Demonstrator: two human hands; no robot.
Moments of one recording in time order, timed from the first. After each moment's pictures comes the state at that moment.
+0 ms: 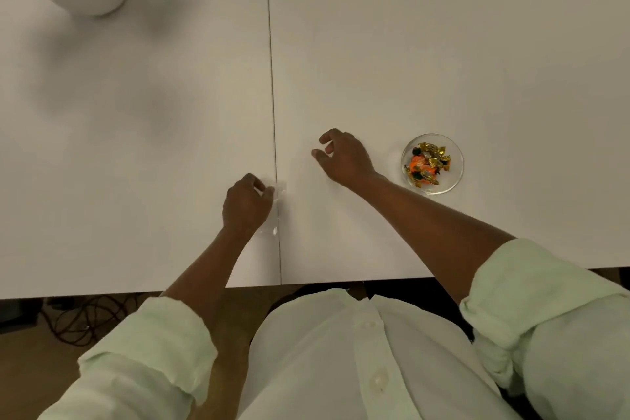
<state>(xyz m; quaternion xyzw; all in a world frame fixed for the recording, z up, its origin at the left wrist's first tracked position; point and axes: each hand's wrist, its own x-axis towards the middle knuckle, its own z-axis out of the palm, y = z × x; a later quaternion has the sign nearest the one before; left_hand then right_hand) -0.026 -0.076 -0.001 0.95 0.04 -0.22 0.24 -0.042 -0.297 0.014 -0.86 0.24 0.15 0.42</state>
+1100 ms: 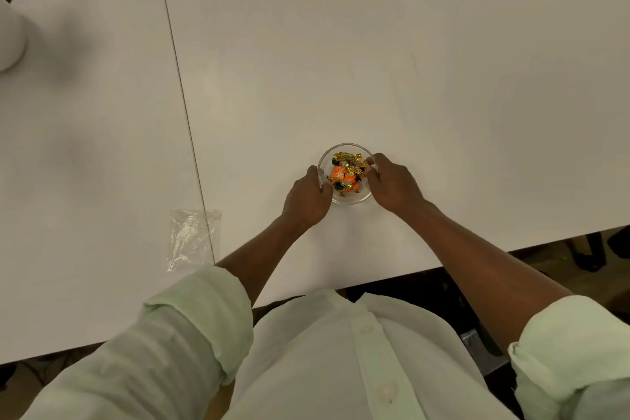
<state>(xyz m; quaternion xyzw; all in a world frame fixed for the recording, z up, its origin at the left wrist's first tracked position) -0.086 -0.320 0.014 0.88 -0.15 -0.37 0.27 -0.172 -0.484 0.016 -0.85 0.34 0.18 0.36</state>
